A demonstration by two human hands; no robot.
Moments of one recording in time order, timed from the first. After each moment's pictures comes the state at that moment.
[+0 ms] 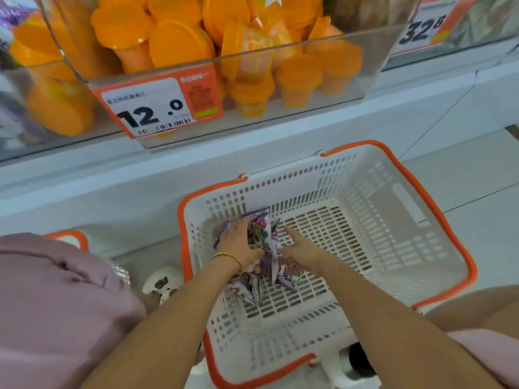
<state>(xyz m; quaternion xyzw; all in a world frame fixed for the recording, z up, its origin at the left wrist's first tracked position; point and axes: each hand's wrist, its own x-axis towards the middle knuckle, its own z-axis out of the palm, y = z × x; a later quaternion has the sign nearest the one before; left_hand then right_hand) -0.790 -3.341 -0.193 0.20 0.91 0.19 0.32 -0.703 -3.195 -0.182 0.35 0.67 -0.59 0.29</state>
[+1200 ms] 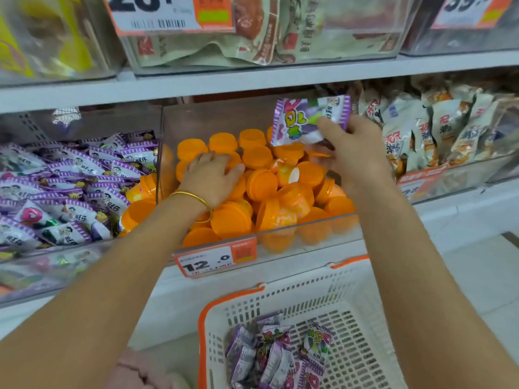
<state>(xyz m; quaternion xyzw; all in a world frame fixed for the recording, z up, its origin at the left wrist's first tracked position) -0.981 -3.320 0.112 0.26 0.95 0.16 0.01 -0.869 -3.143 0.162 0.16 0.69 -0.65 -0.27</state>
